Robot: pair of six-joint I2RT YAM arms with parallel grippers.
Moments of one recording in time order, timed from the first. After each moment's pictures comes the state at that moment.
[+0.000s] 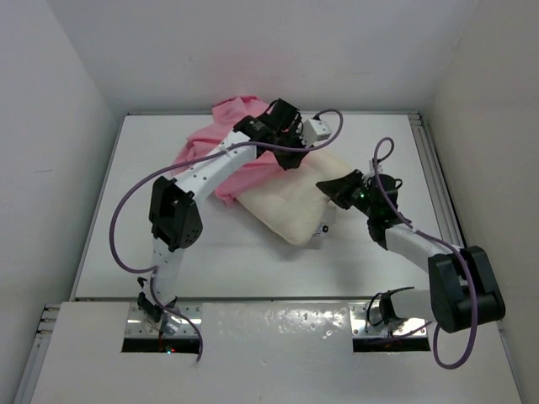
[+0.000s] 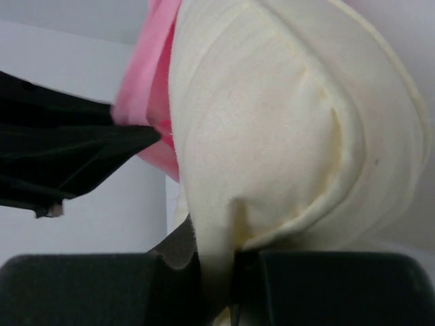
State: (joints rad) left arm -0.67 2.13 2.12 -0.87 0.28 0.49; right arm 0.19 1.31 0.47 0.56 -0.37 1.08
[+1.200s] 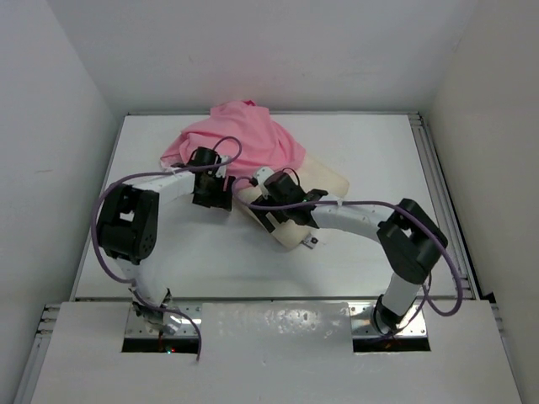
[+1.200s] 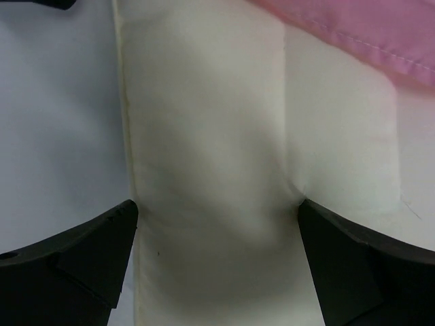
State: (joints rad) left arm -0.26 1.77 1.10 -0.49 0.13 -0.02; right arm 0.81 1.74 1.06 -0.17 0.17 -0.05
